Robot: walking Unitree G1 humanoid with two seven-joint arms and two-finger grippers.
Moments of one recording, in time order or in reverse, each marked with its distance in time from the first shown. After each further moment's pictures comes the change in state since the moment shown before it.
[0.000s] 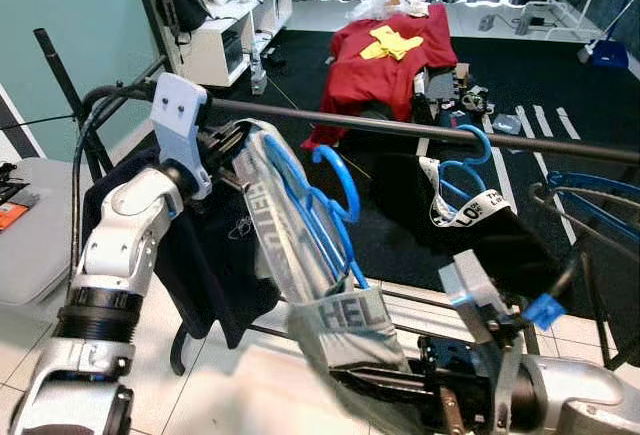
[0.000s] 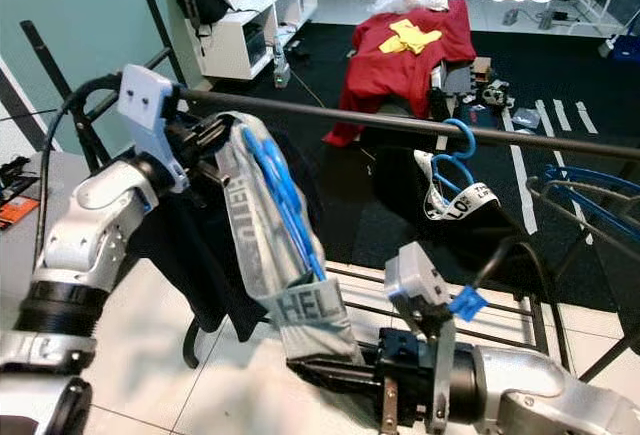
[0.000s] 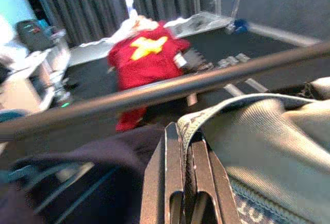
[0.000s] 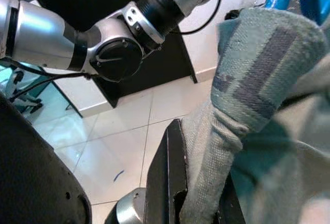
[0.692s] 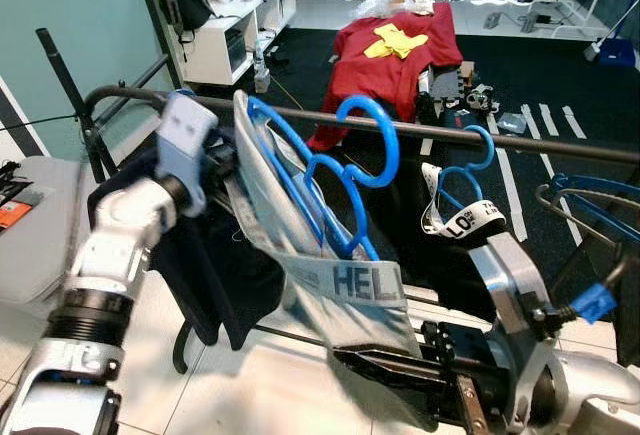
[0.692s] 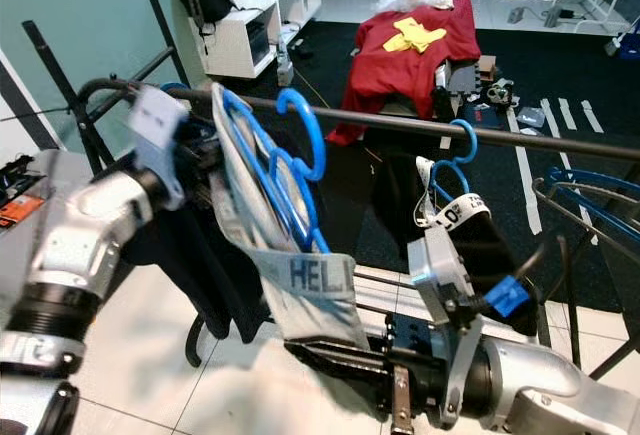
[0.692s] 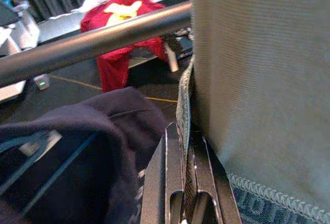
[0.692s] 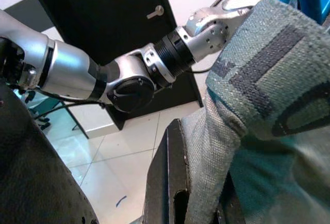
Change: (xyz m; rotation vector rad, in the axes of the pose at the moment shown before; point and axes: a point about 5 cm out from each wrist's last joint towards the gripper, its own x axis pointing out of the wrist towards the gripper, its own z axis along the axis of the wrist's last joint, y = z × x) left arm -0.002 -0.028 -0.020 -0.026 0.081 -0.186; right arm 0.000 0.007 0.017 -0.024 -0.118 0.050
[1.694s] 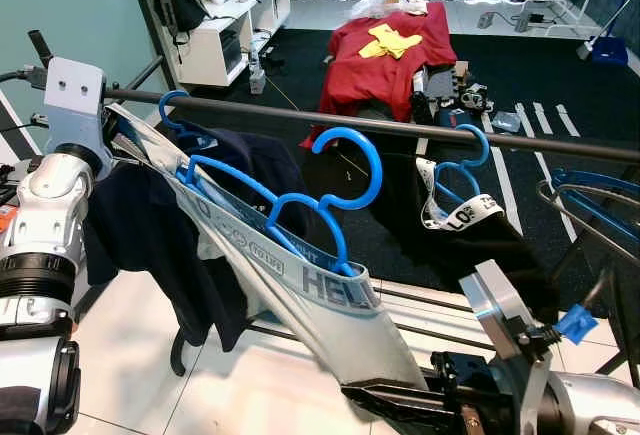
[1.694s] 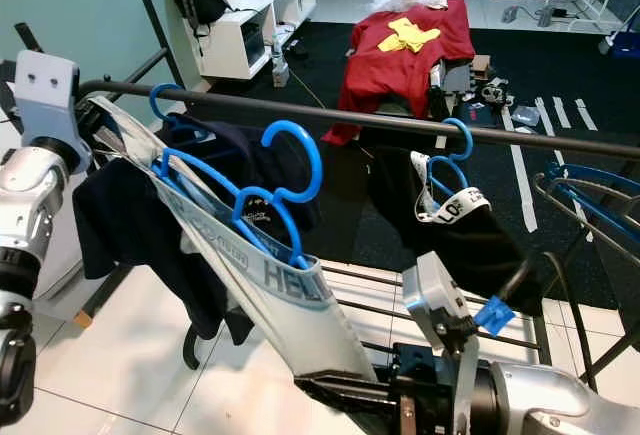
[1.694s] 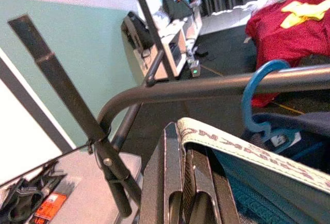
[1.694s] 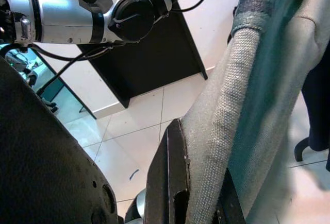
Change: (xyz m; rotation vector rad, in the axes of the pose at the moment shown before) left arm -0.042 0.114 0.008 0.144 0.046 0.674; right arm -0.010 0.006 -0.020 0.086 0.125 -0.031
